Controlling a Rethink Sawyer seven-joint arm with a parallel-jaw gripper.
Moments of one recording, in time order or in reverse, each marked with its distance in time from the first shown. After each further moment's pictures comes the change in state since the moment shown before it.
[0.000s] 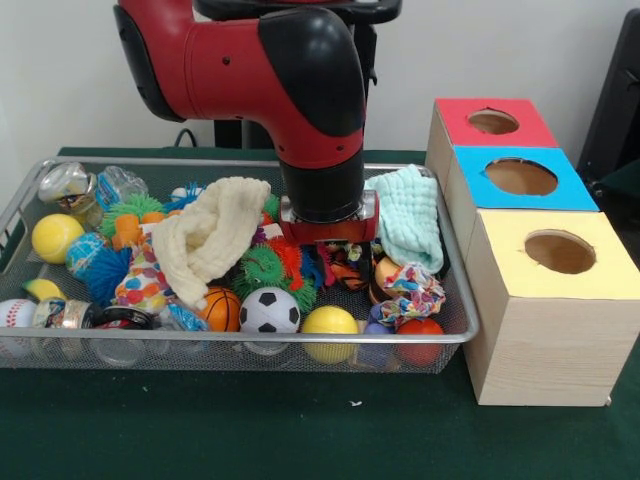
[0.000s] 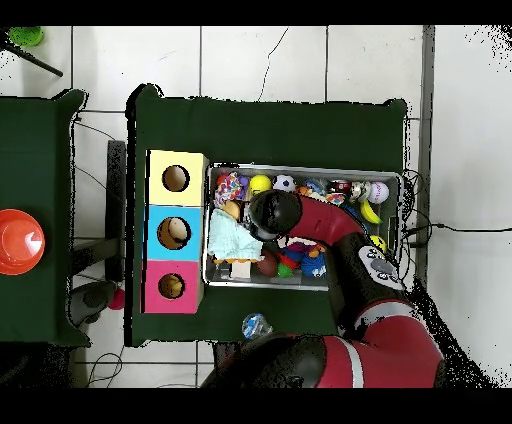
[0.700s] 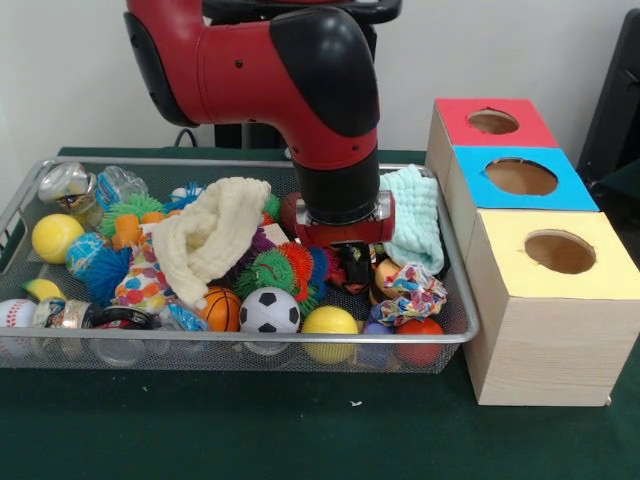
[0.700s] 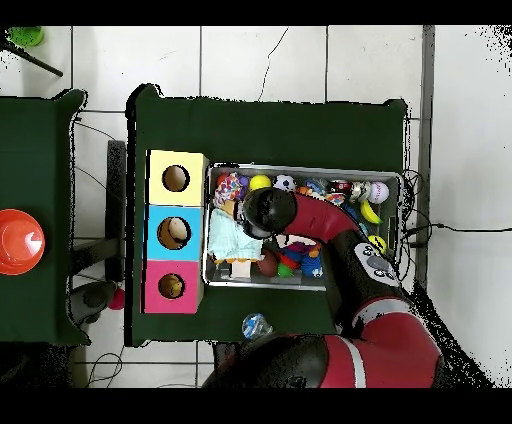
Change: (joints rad) arm -0.004 0.000 0.035 0.001 0.000 0.000 0.000
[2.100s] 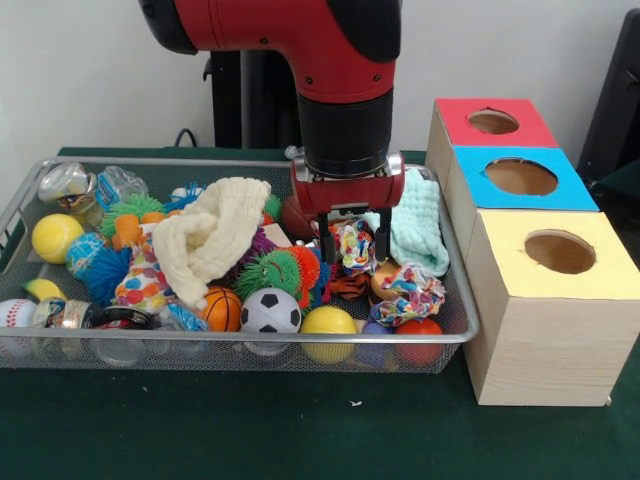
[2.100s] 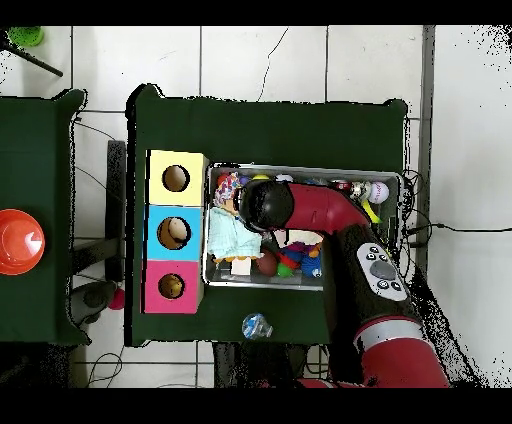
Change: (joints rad) arm 0.028 -0.147 0.002 0.004 -0.090 0.000 0.000
